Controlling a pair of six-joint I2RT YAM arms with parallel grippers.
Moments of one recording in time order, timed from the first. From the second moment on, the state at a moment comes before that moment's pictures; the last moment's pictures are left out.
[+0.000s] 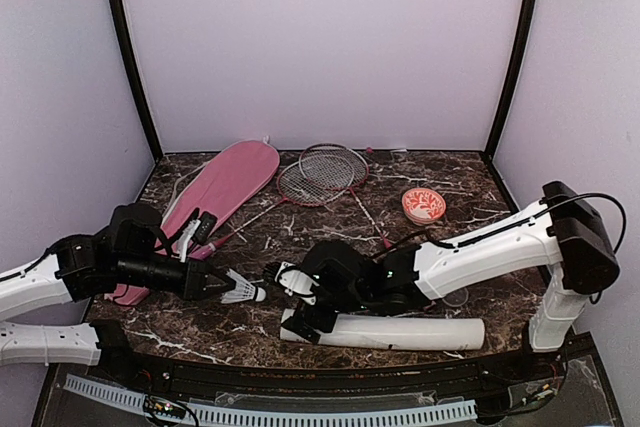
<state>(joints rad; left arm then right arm) -0.83 0.75 0.57 -0.47 0.33 -0.58 1.32 1.80 1.11 -0.10 0.13 -0.06</state>
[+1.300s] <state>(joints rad) -0.83 0.71 0.49 -0.41 0.38 -0.61 1.38 1.57 0.93 -0.47 0.22 0.07</state>
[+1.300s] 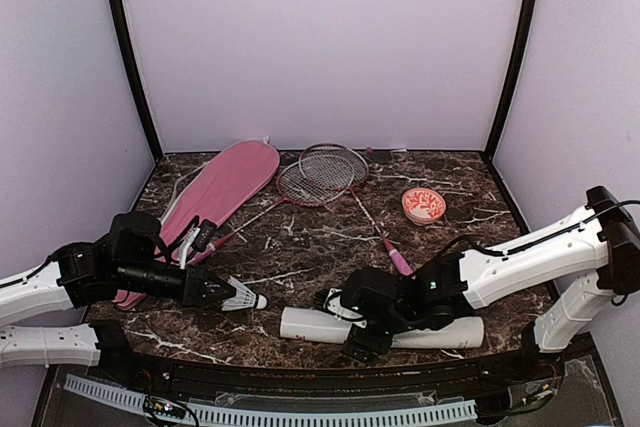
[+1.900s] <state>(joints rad) -0.83 0.71 0.49 -0.41 0.38 -0.61 1.32 1.56 0.94 -0.49 0.16 0.03</state>
